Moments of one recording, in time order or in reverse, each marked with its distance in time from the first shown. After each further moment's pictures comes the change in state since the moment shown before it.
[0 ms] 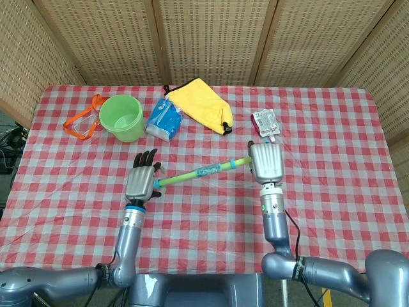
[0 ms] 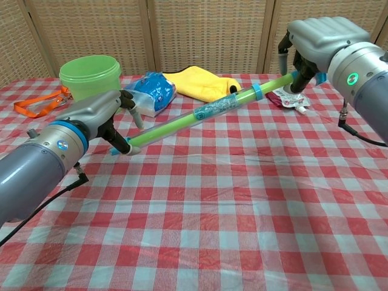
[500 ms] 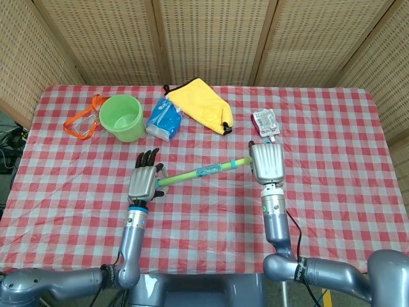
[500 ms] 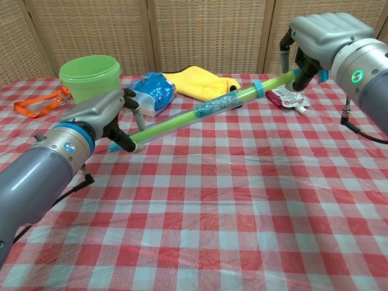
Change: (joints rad) left arm 0.000 -0.044 -0.010 0.034 0.029 0.025 -0.025; right arm -0.004 0.016 -0.010 -0.024 -0.006 0.017 -0.010
